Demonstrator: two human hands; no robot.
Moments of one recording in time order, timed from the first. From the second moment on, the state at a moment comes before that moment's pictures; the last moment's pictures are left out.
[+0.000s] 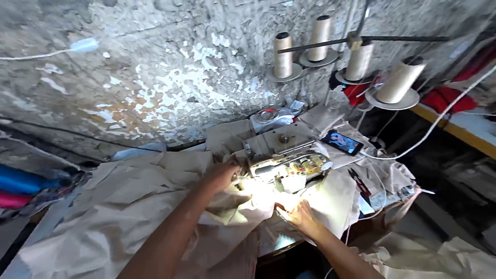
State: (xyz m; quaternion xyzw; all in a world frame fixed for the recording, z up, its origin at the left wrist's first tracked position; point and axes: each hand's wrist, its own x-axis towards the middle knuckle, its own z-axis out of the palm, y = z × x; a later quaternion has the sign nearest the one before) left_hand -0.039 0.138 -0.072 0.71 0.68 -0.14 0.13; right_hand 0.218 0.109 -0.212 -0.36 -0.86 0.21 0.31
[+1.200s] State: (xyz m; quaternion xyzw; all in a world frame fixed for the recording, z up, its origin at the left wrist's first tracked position) left_hand -0.047 0.012 0.061 0.88 0.46 0.05 -0.11; right_hand 0.176 0.095 -0.130 -0.21 -0.81 0.39 0.38
